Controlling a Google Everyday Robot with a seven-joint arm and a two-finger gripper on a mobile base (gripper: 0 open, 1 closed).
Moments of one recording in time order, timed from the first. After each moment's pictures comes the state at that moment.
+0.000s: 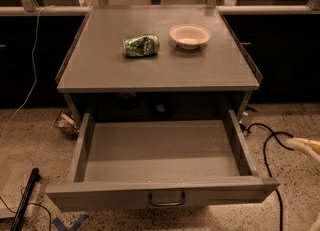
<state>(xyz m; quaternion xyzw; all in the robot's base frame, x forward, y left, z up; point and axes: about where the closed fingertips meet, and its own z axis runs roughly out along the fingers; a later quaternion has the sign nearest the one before) 0.306 -0.248 0.828 -0.55 0.75 0.22 0.31</state>
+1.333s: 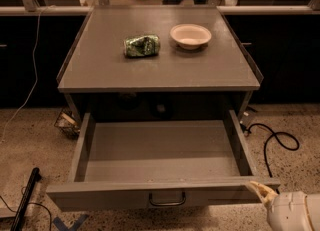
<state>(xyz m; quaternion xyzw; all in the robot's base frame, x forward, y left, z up) 0.284 -0.182 0.703 -0.48 0.80 0.25 0.27</state>
